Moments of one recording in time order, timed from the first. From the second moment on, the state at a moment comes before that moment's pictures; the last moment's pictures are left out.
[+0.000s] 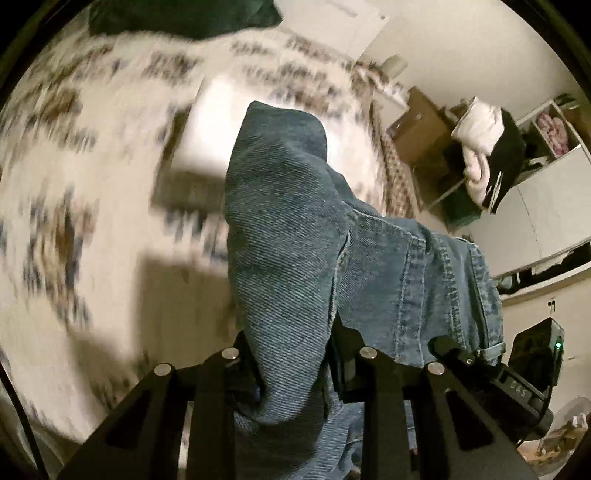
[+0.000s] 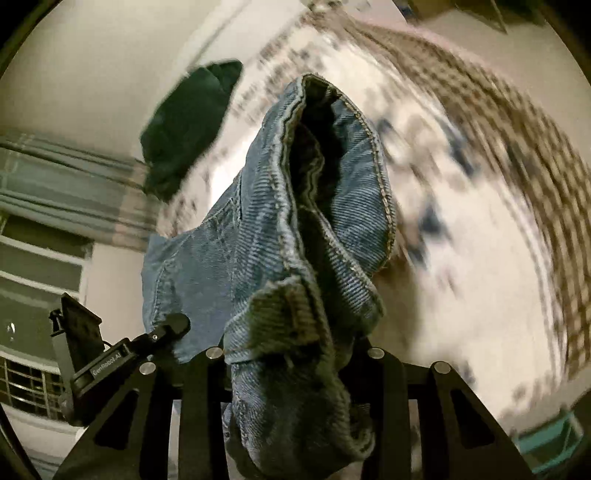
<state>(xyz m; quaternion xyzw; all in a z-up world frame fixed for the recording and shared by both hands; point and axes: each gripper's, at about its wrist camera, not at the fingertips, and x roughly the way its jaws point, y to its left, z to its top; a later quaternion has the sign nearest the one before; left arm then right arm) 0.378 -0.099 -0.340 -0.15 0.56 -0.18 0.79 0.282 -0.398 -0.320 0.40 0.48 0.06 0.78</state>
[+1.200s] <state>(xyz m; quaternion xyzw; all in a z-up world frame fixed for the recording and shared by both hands) 0.436 -0.088 -0.195 0.05 0.47 0.00 0.88 0.419 -0.299 -0.124 0.07 0.49 -0.13 0.86</state>
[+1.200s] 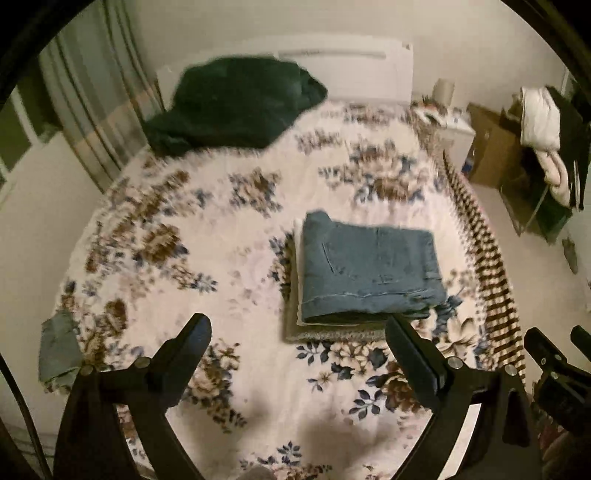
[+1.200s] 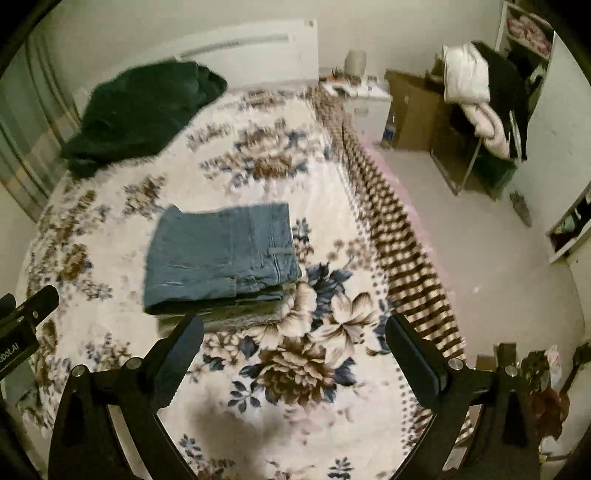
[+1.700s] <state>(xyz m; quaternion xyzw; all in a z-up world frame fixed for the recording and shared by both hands) 0.267 -0.097 -0.055 0.02 0.41 0.01 0.91 0.234 -0.274 0.075 0.03 0.39 -0.07 0.92</state>
